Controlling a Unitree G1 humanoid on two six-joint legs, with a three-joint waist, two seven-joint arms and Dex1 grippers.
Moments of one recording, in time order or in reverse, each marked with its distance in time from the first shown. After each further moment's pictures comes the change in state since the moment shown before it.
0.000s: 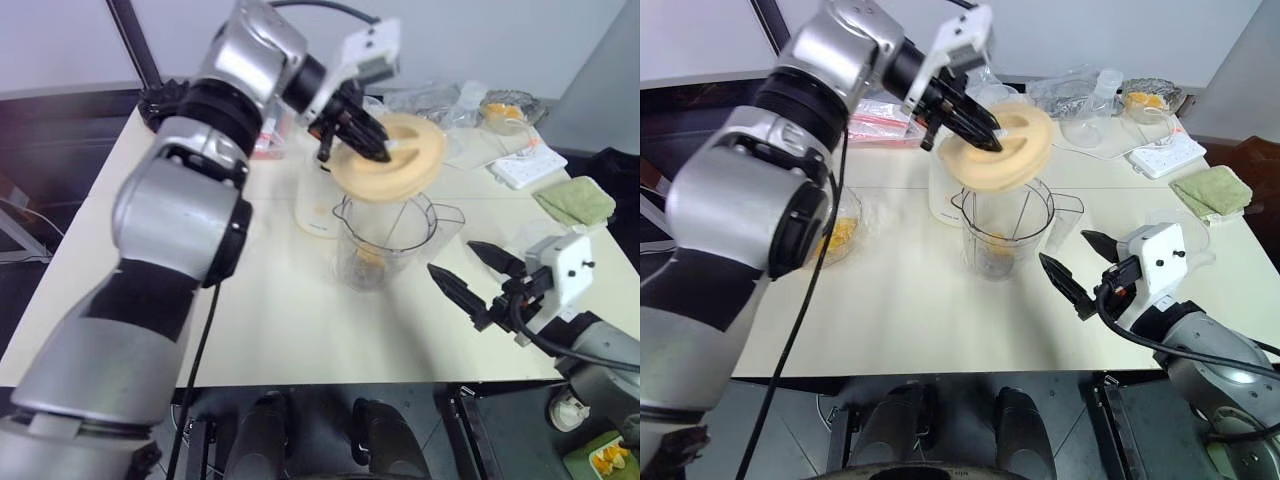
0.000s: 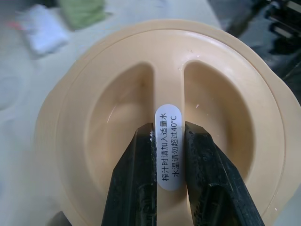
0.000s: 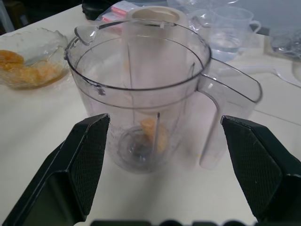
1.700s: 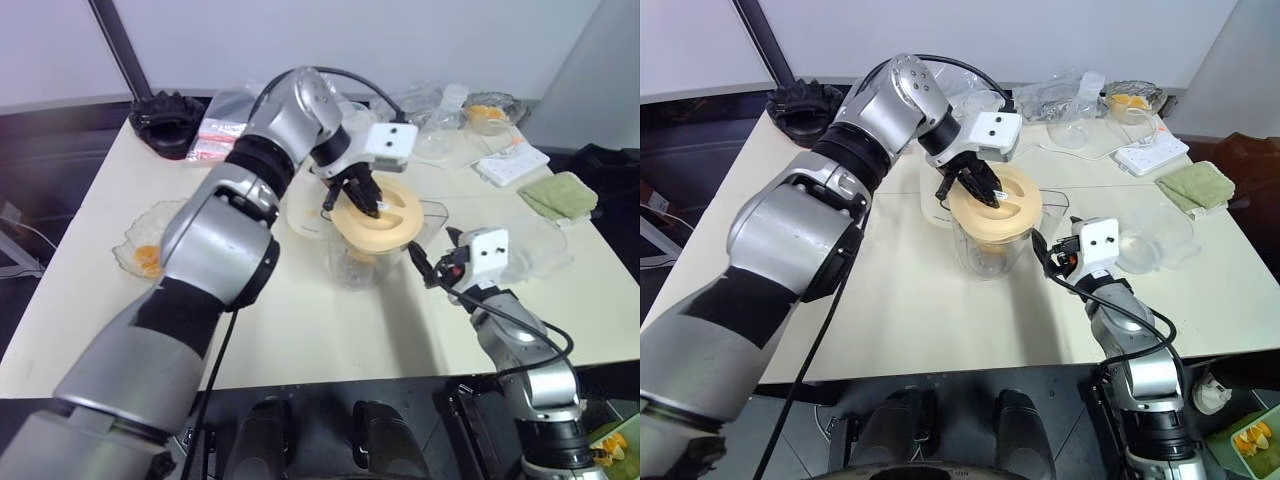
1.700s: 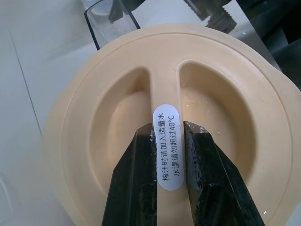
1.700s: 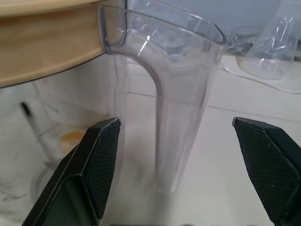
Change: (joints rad) left arm 0.124 -0.077 -0.125 -0.003 0.167 -0.197 0.051; right arm -0.310 0.394 0.340 0.579 -0.638 -0.340 0.017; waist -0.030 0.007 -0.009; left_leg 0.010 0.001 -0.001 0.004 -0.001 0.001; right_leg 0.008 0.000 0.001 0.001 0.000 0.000
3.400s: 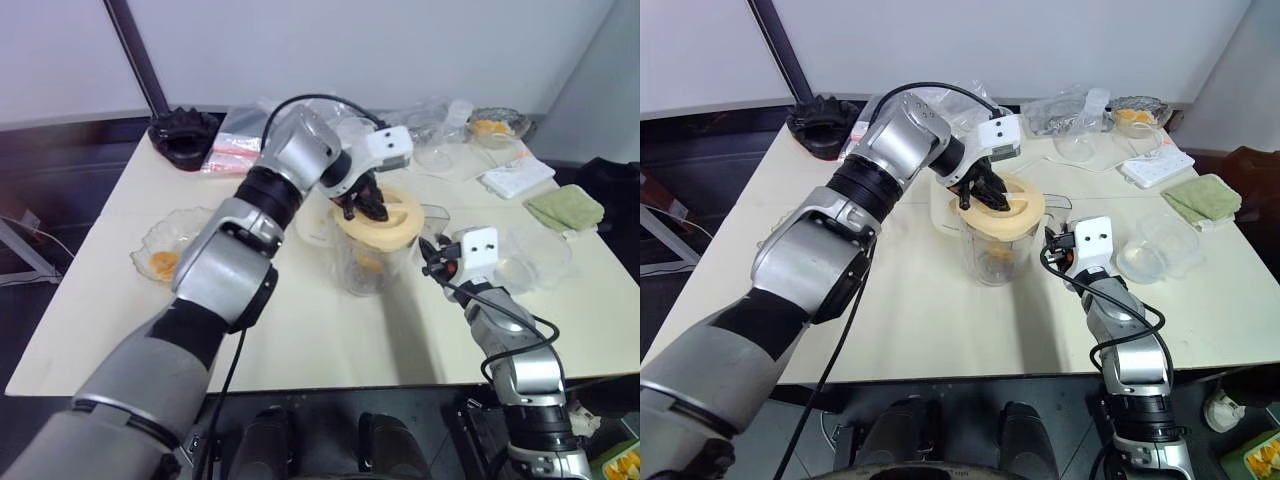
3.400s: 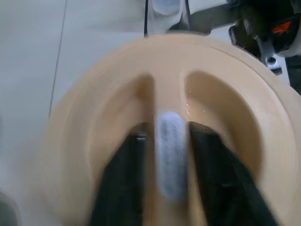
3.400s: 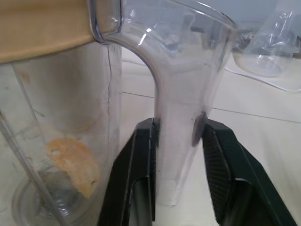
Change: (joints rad) left arm 0.182 -0.016 0.012 -0.338 -0.056 0.551 0.212; right arm -0.051 0.036 -0.013 0.094 -0.084 0.034 0.023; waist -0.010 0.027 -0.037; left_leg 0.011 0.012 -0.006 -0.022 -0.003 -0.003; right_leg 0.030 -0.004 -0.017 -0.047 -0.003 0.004
